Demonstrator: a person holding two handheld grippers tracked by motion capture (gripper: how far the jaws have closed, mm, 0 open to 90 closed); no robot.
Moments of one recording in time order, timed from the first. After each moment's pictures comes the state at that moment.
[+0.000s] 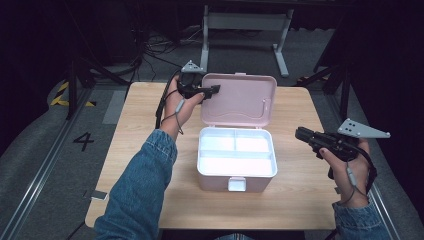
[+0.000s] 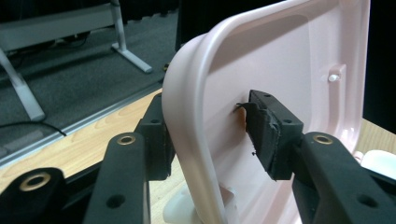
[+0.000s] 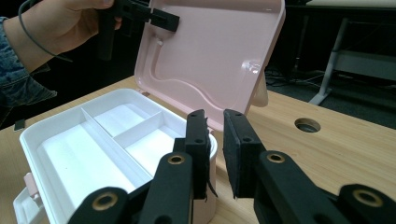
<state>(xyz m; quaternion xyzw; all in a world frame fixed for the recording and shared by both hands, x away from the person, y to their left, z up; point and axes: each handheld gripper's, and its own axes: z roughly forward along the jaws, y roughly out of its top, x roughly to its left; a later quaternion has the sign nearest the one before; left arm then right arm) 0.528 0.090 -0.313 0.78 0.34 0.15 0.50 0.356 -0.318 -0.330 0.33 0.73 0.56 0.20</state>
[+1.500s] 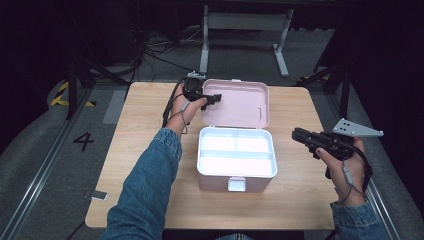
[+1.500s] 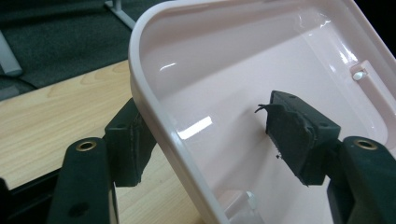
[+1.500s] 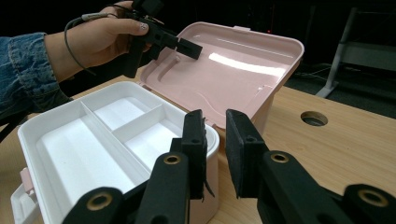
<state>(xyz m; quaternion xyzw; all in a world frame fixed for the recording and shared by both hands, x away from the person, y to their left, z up) 0.568 0.084 -0.375 0.78 0.39 0.09 0.48 0.362 -0.316 -0.338 0.34 0.74 0.55 0.19</state>
